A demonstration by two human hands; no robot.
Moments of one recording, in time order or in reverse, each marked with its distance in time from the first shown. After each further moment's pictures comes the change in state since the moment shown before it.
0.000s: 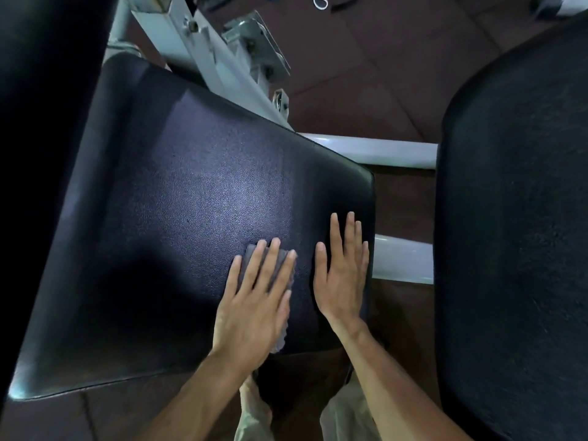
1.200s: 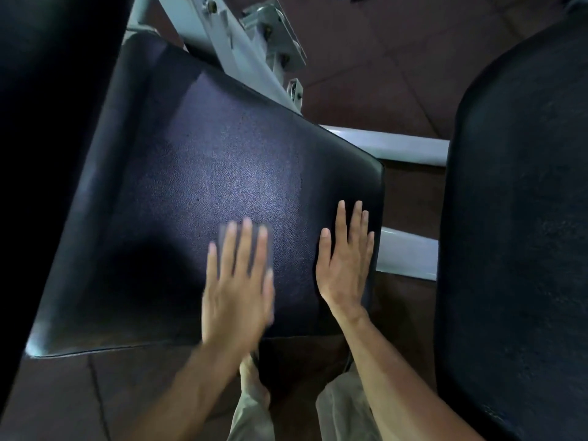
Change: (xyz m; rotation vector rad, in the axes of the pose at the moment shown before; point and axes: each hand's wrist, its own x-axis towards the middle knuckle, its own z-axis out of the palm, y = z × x) left_hand -0.016 -0.005 -0.007 -0.101 0.077 -0.239; right_hand 0.001 -0.003 0.001 -0.034 0.005 0.009
